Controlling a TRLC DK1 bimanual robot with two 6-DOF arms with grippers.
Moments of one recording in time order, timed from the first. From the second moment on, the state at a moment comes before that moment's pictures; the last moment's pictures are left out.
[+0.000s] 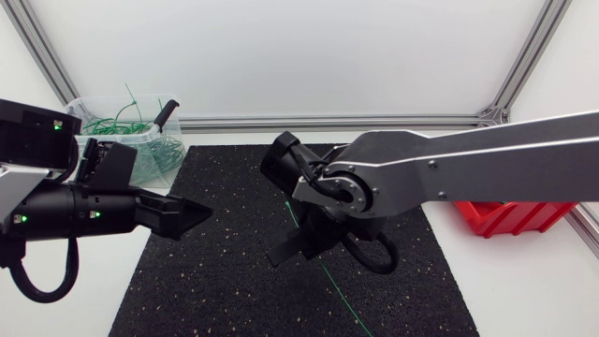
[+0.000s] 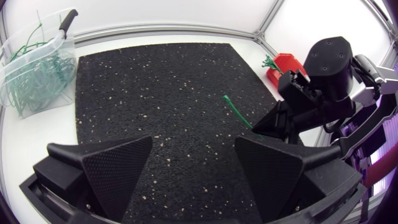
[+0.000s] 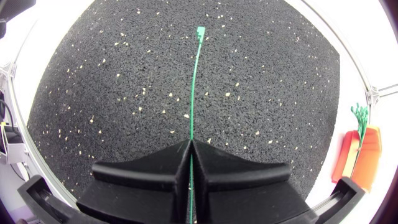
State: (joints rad) left arm -0.27 1.04 0.70 -0.46 0.38 -0.06; right arm 0.88 1.75 1.14 -0.68 0.15 0.33
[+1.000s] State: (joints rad) left arm -0.31 1.12 0.81 -0.42 0.44 -0.11; right arm 1.08 1.69 1.11 -0.46 0.56 0.17
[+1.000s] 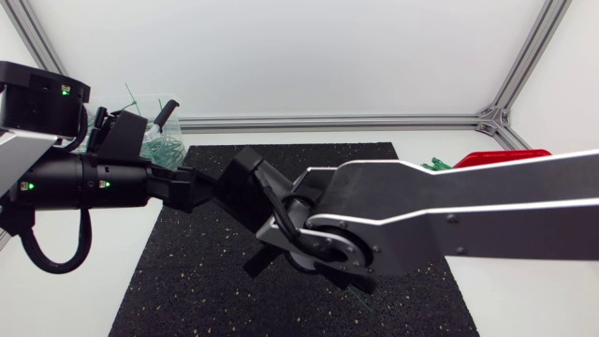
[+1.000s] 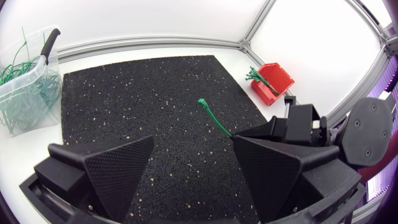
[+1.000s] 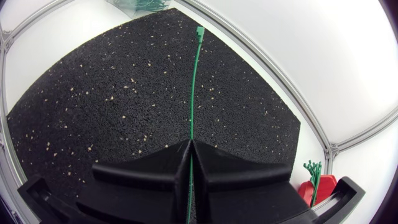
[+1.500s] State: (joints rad) left arm -0.33 1.19 0.86 -0.44 0.46 -0.13; right arm 1.12 1.69 1.09 -0.45 0.64 0.15
